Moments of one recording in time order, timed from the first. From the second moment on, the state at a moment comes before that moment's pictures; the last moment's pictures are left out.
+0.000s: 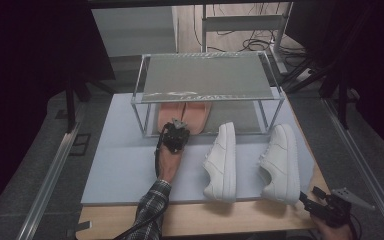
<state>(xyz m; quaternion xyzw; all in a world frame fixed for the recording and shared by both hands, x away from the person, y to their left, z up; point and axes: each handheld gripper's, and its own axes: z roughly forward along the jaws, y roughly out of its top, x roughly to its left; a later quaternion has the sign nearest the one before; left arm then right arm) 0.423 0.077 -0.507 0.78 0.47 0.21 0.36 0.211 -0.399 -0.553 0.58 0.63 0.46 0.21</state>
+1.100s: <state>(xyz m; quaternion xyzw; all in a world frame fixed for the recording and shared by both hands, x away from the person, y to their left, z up) 0.394 0.082 -0.494 0.79 0.44 0.20 0.39 0.211 -0.398 -0.553 0.58 0.63 0.46 0.21</state>
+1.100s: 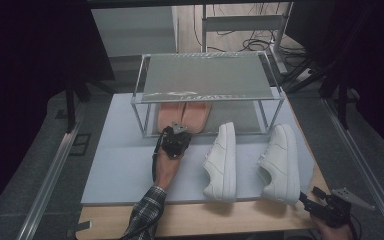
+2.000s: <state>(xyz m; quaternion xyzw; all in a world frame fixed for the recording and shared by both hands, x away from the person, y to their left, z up) 0.351 0.117 -0.485 0.79 0.43 0.17 0.41 0.211 -0.398 -0.553 0.58 0.63 0.46 0.21</state>
